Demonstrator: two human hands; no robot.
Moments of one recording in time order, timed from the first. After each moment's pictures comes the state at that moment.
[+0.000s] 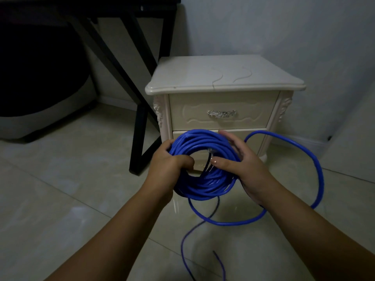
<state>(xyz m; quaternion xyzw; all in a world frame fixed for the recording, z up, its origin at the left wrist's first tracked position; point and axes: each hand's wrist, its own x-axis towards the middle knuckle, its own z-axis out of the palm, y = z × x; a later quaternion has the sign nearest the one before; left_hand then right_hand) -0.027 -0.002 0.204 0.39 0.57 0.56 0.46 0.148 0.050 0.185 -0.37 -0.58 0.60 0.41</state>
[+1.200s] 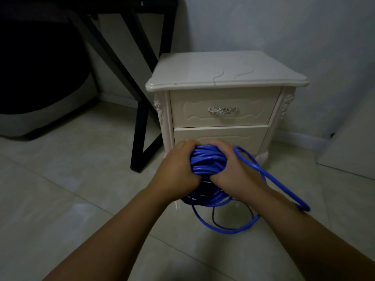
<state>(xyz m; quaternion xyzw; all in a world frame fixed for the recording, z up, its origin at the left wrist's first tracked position) -0.025 0.003 0.189 0.70 0.61 0.34 0.18 0.131 0.030 0.192 -0.45 -0.77 0.33 0.30</state>
